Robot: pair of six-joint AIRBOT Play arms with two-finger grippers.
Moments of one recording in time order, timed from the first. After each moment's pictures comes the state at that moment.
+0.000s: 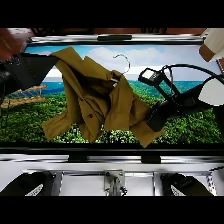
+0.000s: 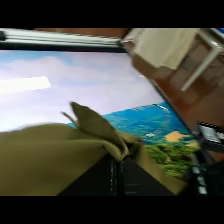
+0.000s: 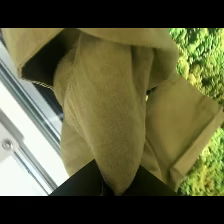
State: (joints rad) left arm -0.48 -0.79 1.37 1.10 -0.81 -1.61; right arm 0.38 -1.00 1.33 -1.28 1.59 1.08
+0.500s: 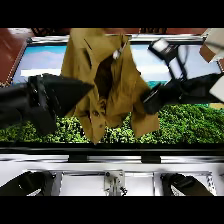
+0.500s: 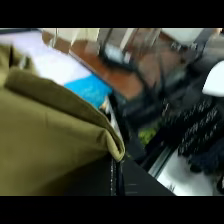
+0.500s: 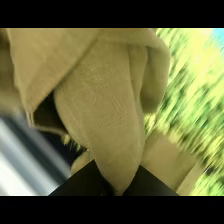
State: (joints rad) left arm -0.78 -0.81 1.39 1.13 -0.85 -1.59; right arm 0.38 -1.00 1.47 -1.28 1.39 1.25
